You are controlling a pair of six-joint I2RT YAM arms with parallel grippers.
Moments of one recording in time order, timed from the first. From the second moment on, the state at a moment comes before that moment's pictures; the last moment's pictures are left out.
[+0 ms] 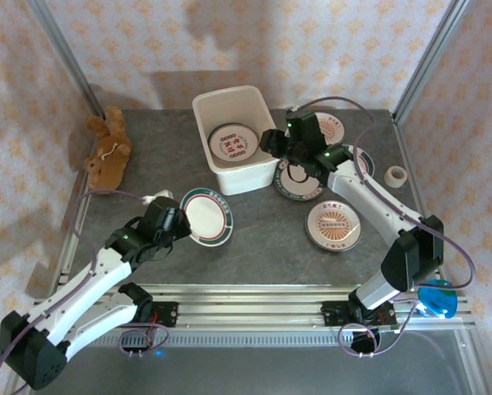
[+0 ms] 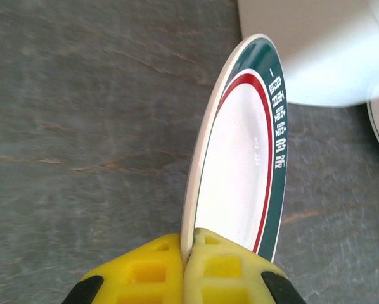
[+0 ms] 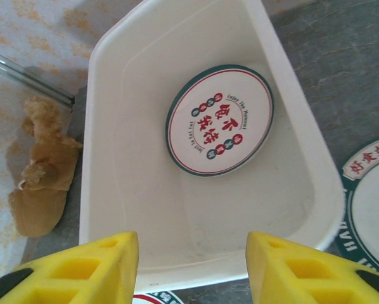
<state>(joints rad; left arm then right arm) -0.49 0.82 0.62 -0.64 -0.18 -0.85 0.54 1.56 1.45 -0.47 -0.02 0.68</state>
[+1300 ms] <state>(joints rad) -0.26 1.16 1.35 -0.60 0.02 -0.68 0.54 1.76 1.75 -0.42 -0.57 0.66</state>
